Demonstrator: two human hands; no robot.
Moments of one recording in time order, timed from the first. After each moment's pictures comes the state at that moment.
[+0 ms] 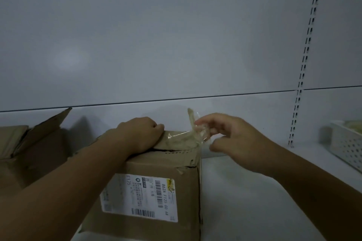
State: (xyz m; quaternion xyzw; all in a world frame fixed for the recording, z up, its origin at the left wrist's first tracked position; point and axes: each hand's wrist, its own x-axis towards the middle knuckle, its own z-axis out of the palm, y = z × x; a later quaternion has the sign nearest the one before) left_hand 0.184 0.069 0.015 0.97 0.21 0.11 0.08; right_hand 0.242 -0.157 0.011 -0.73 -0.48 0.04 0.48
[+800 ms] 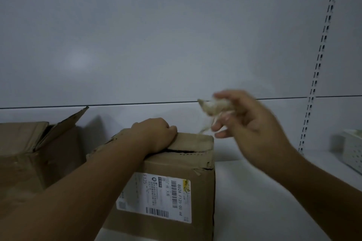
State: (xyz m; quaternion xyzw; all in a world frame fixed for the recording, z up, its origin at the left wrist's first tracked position) left_hand 0.183 0.066 0.017 0.97 0.21 0.11 0.09; right_hand 0.225 -0.146 0.022 -0.61 -0.53 -0.14 0.57
